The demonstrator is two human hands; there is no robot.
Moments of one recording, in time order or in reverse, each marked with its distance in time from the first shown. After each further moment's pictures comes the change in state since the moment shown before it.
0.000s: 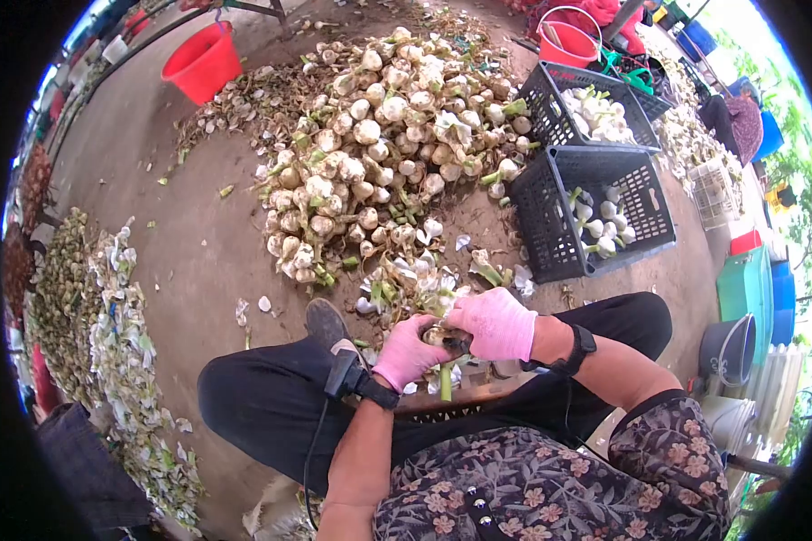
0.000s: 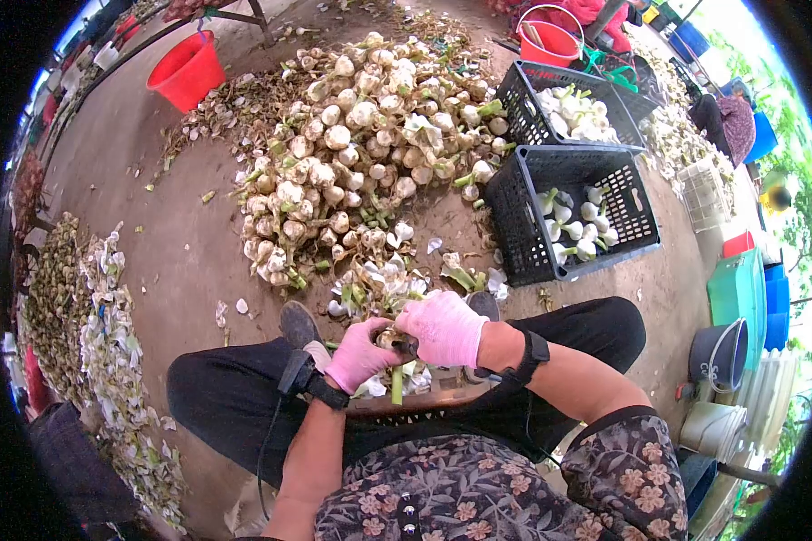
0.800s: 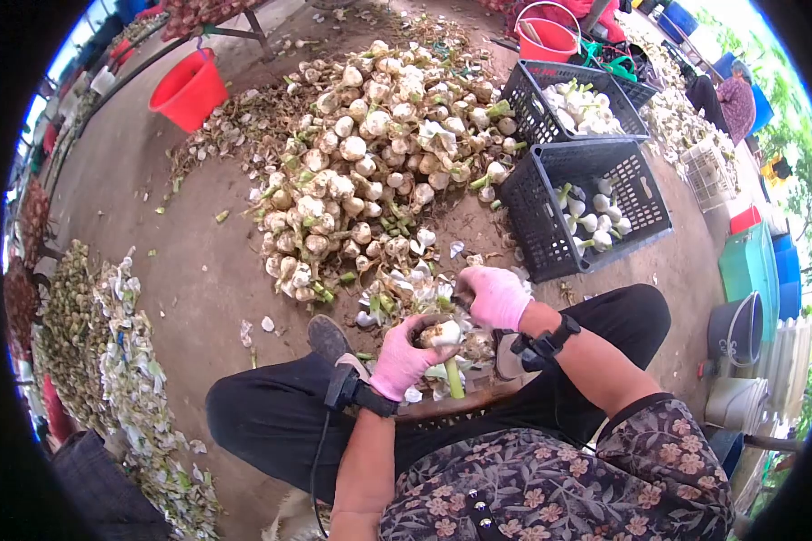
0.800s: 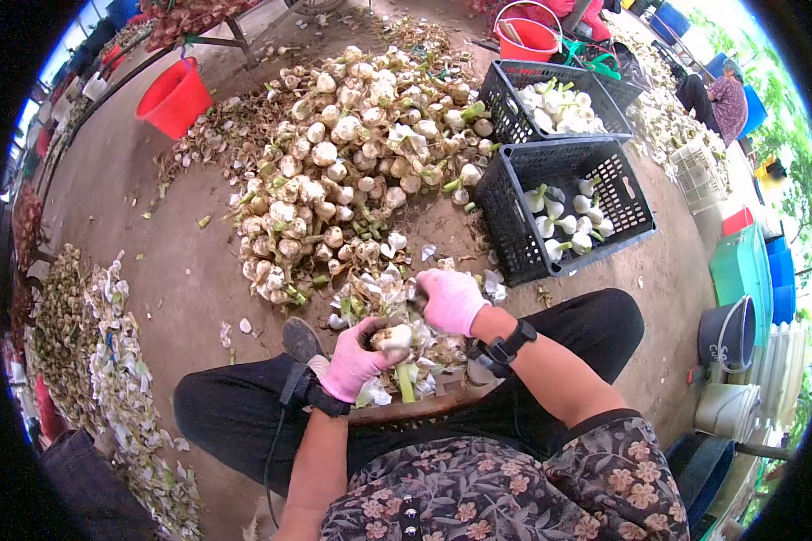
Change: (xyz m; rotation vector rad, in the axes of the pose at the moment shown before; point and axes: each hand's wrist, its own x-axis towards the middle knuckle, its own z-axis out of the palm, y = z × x) left_hand -0.006 0.028 -0.004 -0.319 -0.025 0.092; right_hand 0.012 0.041 0.018 0.272 0.209 0.538
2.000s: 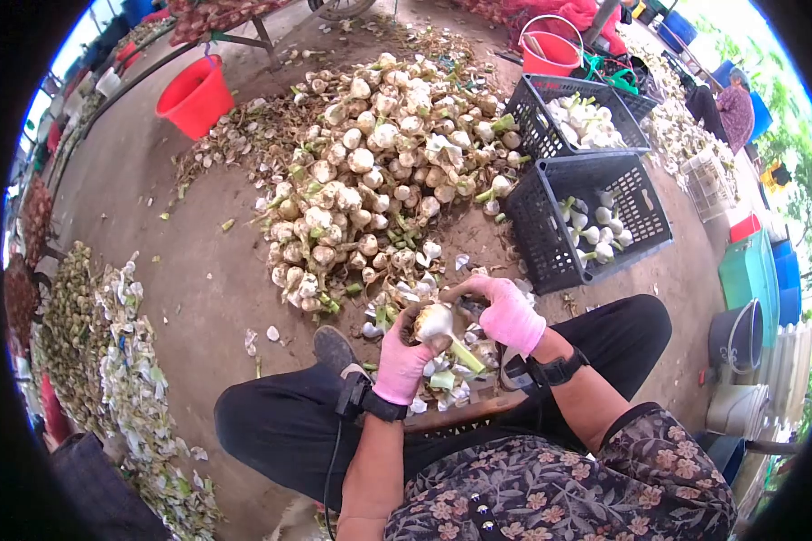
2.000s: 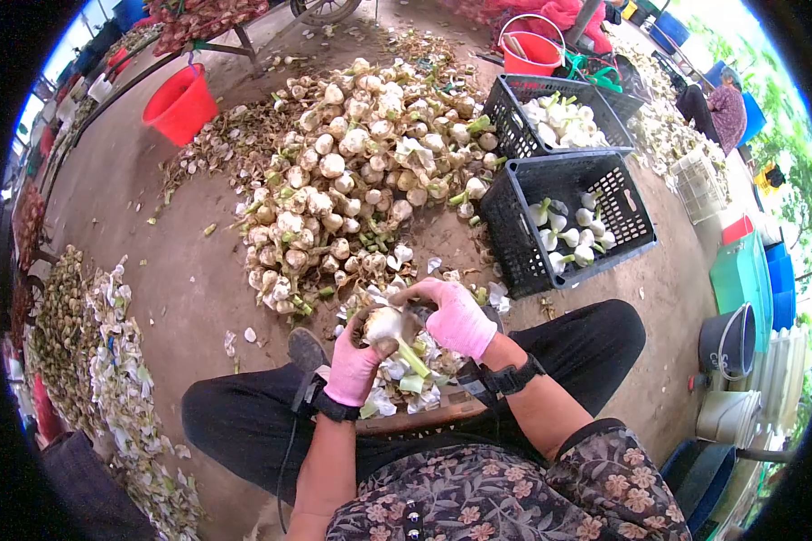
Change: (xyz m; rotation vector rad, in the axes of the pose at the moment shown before) left_hand 0.005 0.006 -0.002 -0.401 0.133 0.125; right_hand -0.016 -0.025 -0.020 0.618 0.102 -0.238
